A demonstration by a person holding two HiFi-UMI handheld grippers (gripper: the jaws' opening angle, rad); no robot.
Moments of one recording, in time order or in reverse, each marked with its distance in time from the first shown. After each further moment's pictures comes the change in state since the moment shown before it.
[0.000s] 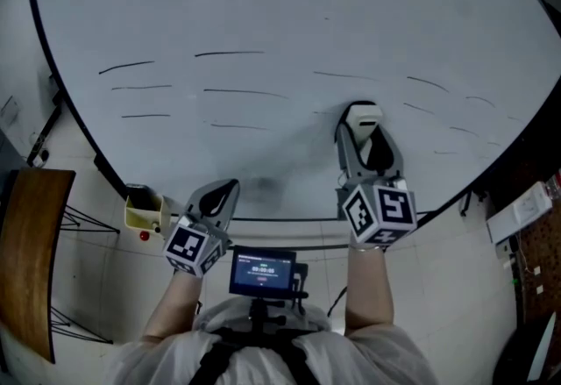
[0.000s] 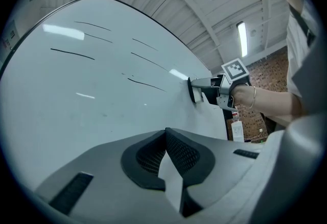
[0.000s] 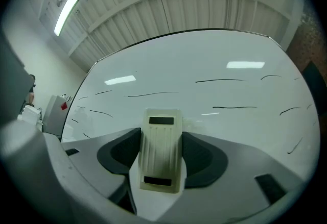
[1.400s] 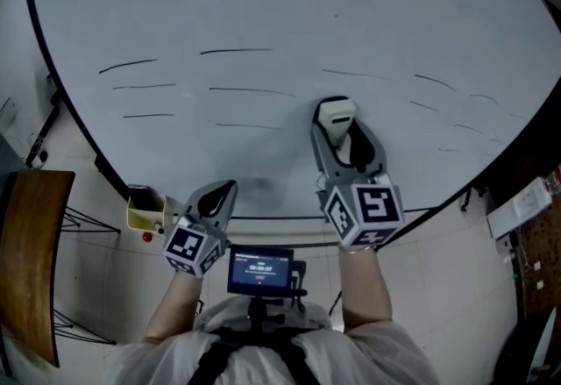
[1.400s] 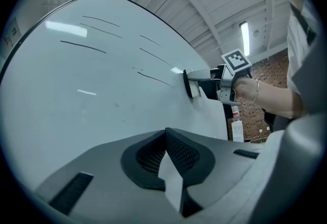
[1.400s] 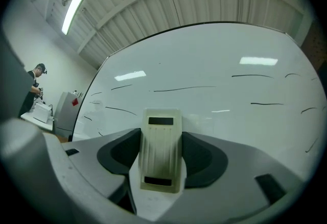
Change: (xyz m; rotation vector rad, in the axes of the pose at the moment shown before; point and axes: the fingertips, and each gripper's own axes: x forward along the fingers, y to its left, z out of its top) left arm -0.008 0.015 -0.013 -0.023 0.019 0.010; right arm 0.016 0.060 -0.003 -0.045 0.048 0.110
